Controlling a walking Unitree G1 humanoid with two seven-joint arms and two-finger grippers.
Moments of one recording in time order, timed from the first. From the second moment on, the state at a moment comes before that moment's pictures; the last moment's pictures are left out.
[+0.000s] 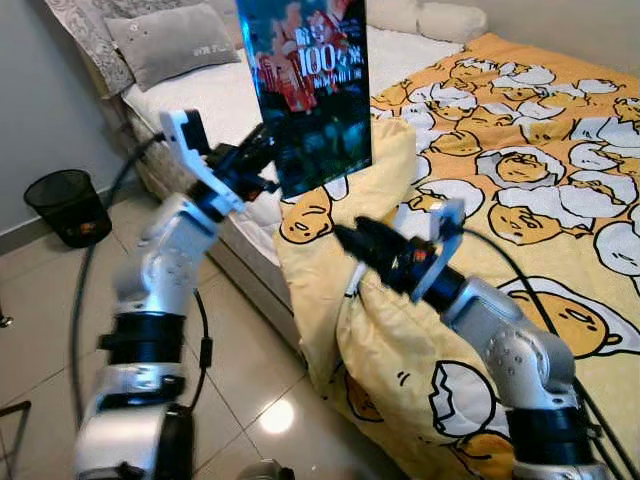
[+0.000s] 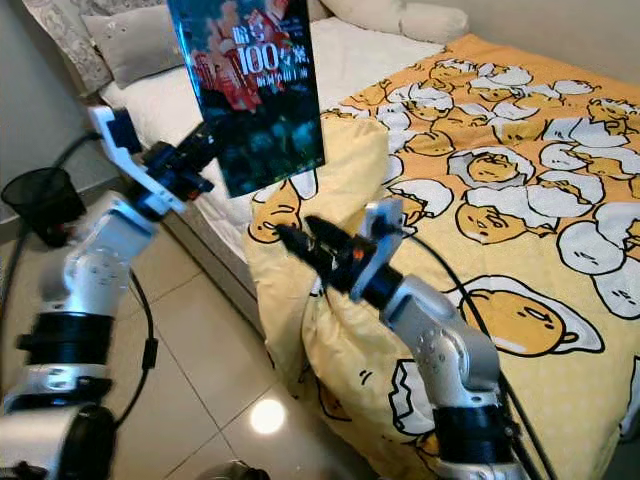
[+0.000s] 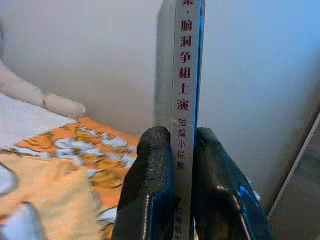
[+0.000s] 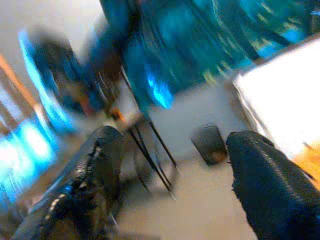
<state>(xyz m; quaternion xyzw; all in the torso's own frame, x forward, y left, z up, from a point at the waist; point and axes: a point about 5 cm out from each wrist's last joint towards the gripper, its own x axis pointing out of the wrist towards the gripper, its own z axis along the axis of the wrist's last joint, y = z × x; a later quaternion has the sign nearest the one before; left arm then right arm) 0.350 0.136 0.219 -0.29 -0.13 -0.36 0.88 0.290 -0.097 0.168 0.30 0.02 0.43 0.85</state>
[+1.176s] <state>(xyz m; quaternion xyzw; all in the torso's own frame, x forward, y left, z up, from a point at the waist) 0.338 0.112 0.221 -0.48 -0.08 -0.39 0.78 0.310 -0.086 0.195 0.48 -0.03 0.37 0.80</state>
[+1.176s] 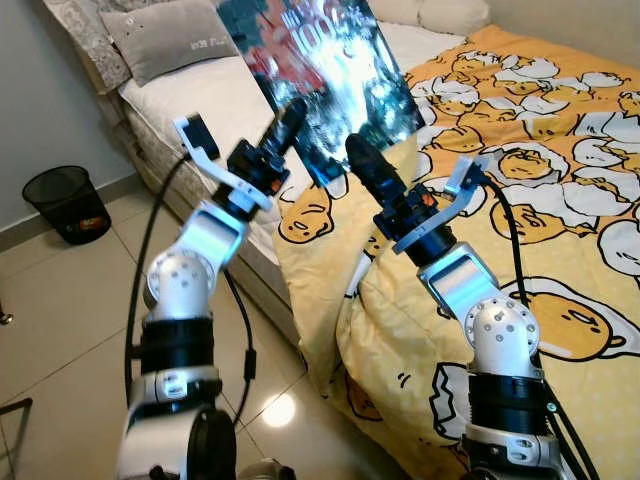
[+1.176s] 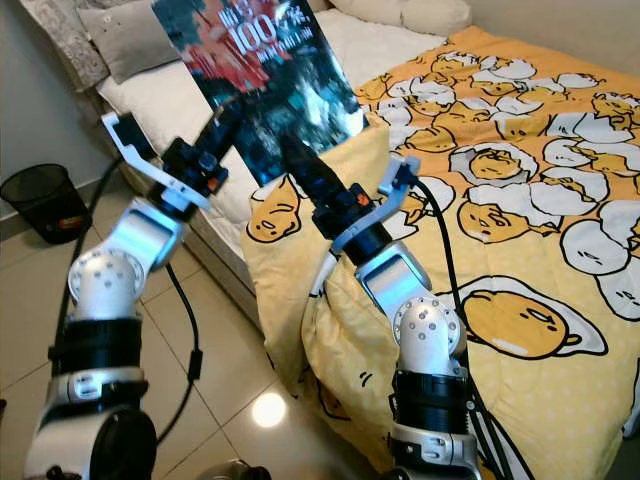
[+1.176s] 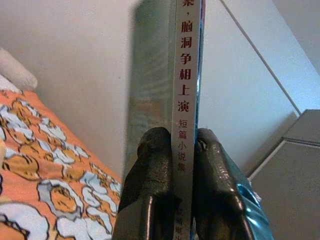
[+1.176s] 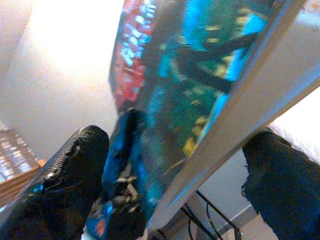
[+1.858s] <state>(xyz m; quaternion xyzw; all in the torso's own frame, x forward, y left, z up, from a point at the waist) 0.343 0.130 0.206 -0.43 -0.01 -0.37 0.82 0.323 -0.125 0.218 0.52 -0.10 0.33 0.78</state>
